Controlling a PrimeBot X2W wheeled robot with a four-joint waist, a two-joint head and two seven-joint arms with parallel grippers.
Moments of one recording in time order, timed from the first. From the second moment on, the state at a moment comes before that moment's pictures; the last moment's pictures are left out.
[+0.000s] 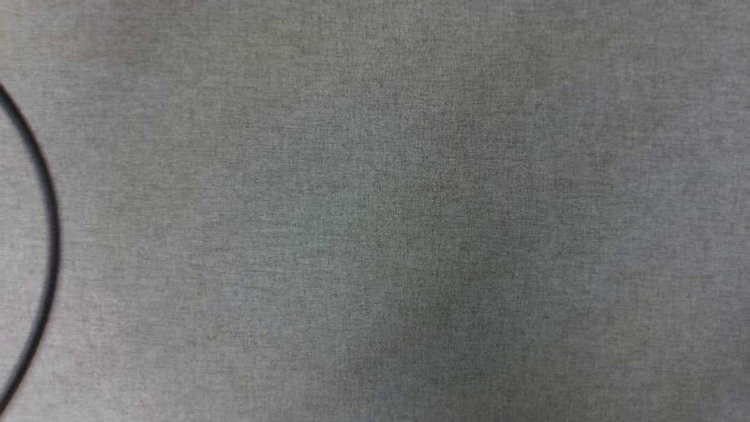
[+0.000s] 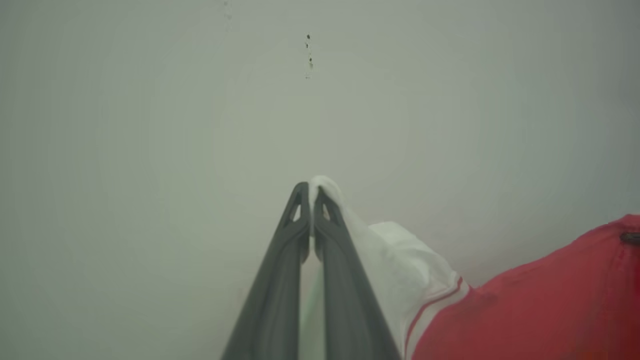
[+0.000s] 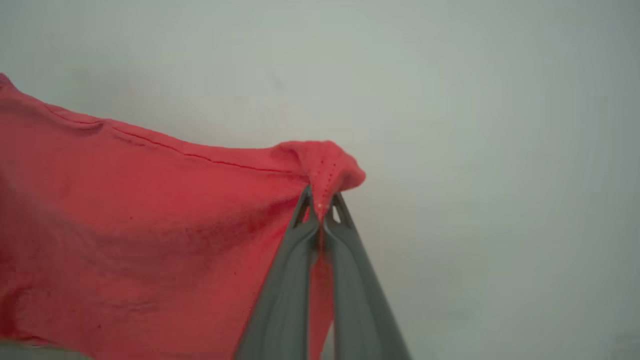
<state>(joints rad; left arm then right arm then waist) -1.76 0.44 -0.38 0.54 -0.59 -0.12 -0.21 -1.71 -0.57 0.46 0.60 0.63 0.13 0.10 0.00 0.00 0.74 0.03</state>
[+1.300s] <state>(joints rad) -0.03 0.50 -0.28 -0.09 -0.81 0.15 -0.26 -0.41 -0.71 0.55 0.22 0.81 0.13 0.03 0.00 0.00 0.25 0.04</state>
